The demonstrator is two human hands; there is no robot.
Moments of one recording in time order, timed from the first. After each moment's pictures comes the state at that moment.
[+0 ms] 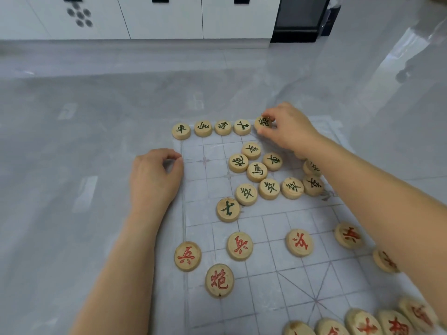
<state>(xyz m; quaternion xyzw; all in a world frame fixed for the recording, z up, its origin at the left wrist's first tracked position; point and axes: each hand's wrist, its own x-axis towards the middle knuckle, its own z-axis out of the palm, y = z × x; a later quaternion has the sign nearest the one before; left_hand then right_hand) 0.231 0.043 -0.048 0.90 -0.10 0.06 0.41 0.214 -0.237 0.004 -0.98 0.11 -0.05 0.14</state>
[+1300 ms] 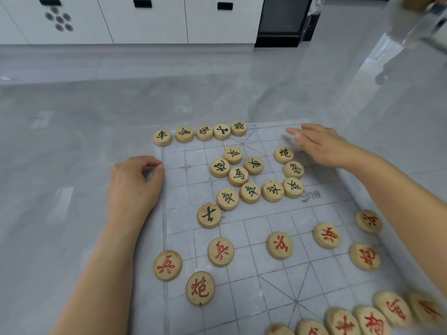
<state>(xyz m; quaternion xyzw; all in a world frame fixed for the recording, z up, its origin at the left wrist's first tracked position) 0.231 0.042 -0.050 0.91 -0.09 0.06 0.40 0.143 -0.326 -0.001 -0.97 0.19 0.09 0.13</state>
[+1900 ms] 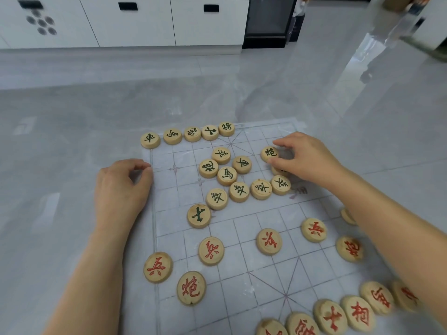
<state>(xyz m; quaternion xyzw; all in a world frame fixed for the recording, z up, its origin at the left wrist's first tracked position) 0.228 0.040 -0.043 0.90 -0.10 0.08 0.41 0.118 -0.283 0.002 -0.97 0.15 -0.05 0.17</state>
